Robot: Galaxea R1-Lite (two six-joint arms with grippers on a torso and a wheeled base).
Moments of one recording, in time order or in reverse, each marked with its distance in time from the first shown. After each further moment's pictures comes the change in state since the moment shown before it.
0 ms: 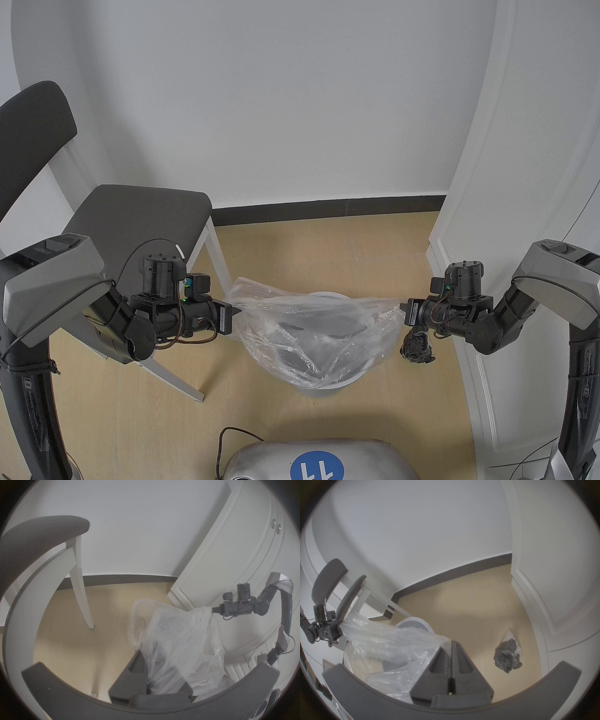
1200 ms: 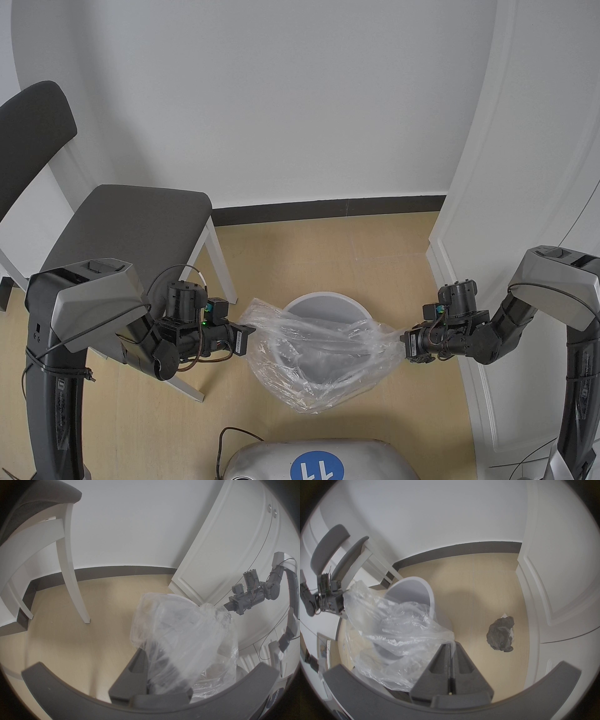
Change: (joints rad) left arm -0.038 0.188 -0.030 -0.128 0.039 0.056; right arm 0.014 0.011 0.065 0.138 -0.003 -0.203
